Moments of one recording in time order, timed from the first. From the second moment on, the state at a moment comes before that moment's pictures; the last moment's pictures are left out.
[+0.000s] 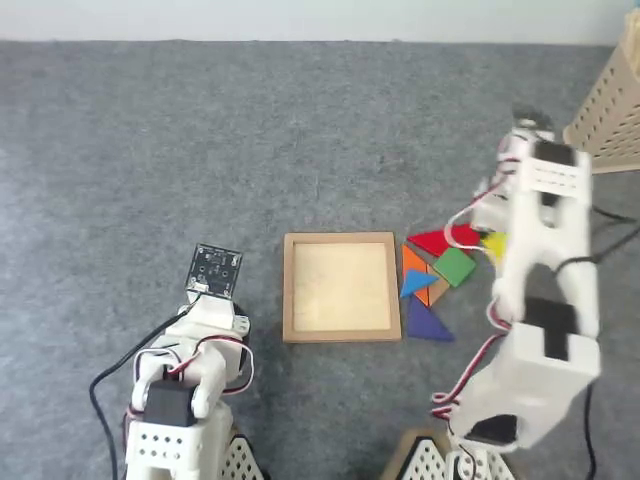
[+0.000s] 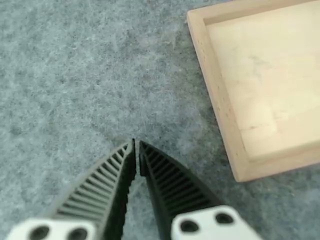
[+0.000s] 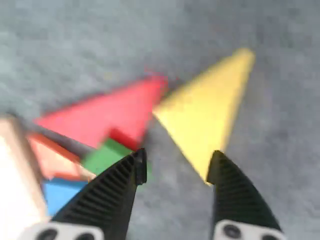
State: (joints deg) left arm 0.1 -103.4 97.6 72.0 -0.7; right arm 5.0 15.4 -0.6 76.0 1.6
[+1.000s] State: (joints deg) left arm 0.1 -103.4 97.6 72.0 -0.7; right arm 9.9 38.4 -17.1 79.6 2.8
